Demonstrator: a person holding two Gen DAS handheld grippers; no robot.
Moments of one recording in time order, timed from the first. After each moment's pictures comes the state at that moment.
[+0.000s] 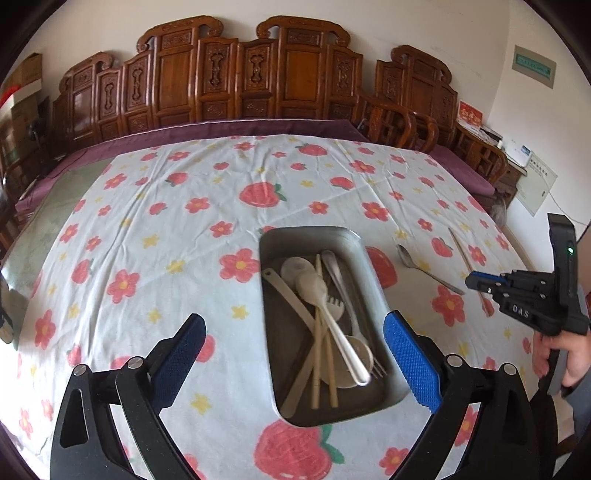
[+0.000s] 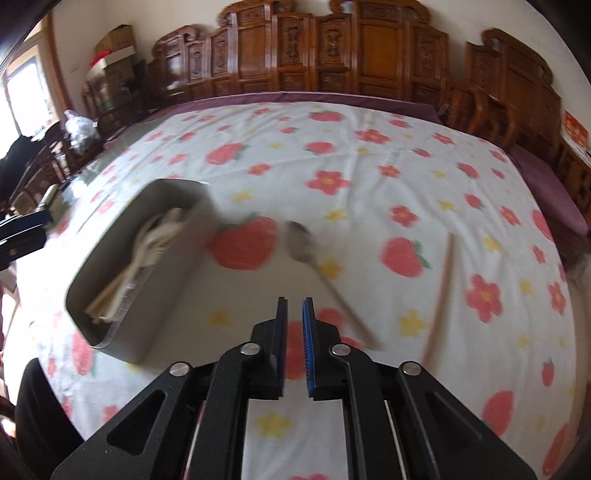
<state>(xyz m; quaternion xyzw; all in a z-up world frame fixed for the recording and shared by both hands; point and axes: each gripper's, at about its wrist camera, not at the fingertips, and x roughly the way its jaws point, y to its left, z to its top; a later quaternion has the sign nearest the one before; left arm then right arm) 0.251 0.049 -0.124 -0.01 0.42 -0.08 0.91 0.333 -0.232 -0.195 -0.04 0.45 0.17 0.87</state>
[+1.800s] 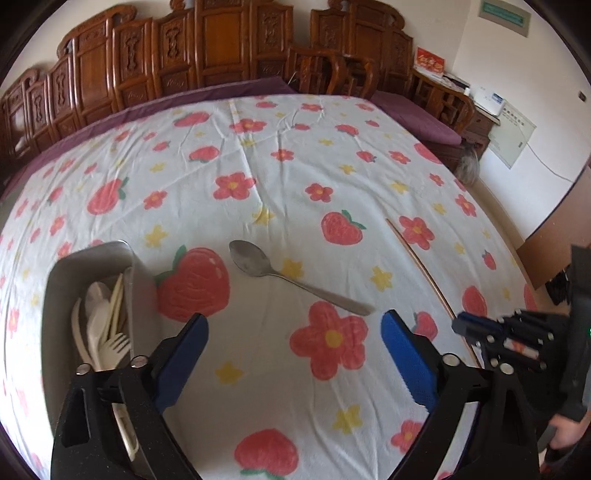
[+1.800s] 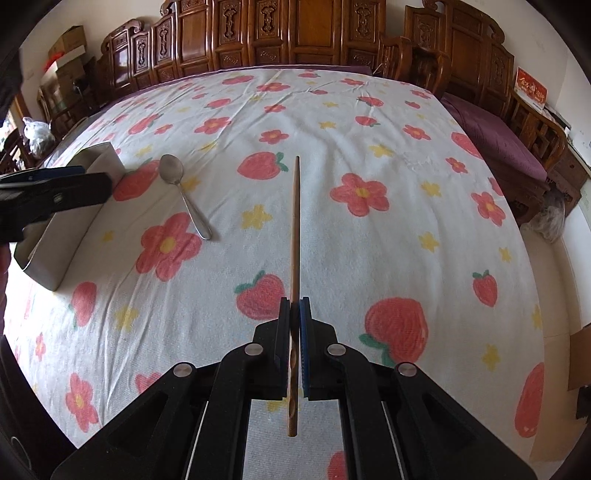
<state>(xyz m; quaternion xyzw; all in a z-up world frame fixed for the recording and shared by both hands) 0.326 -0.153 -0.173 0.02 0.49 -0.14 0.86 0.299 -0.346 -0.236 -0.03 0.49 0.10 0.87</state>
